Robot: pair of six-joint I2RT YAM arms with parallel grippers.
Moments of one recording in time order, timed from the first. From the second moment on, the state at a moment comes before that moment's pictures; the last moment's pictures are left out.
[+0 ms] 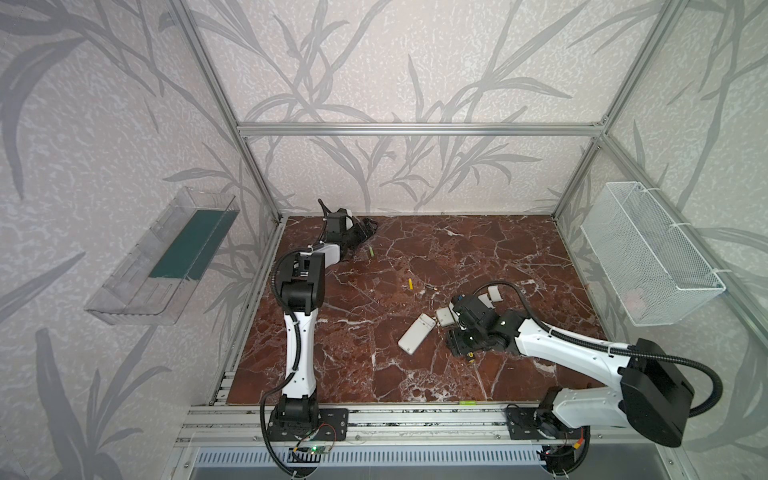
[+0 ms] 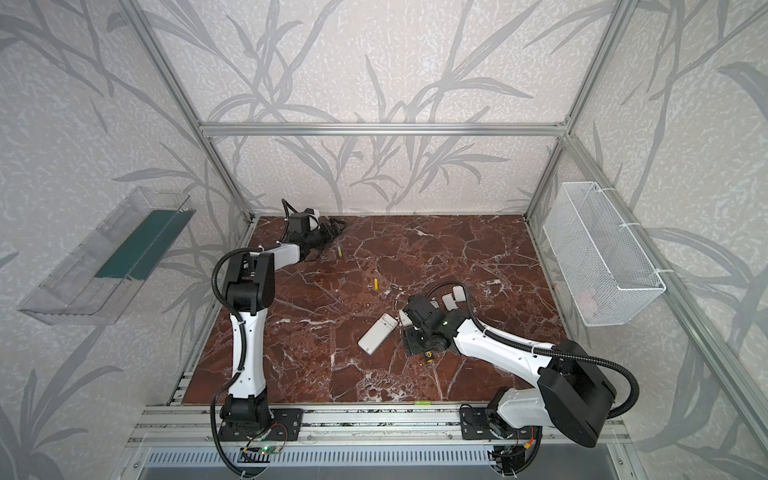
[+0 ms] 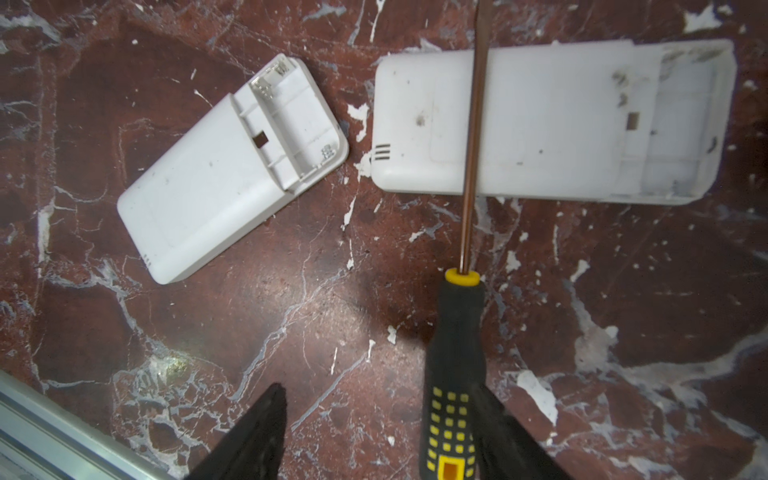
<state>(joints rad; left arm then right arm) -0.05 2.40 1.67 0.23 0.49 -0.74 0.81 1.31 0.74 -0.56 0.00 0.52</state>
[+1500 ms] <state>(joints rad) -0.11 1.41 0.60 0.41 -0.23 -0.13 0.11 1.58 0.34 0.76 0.03 -0.06</state>
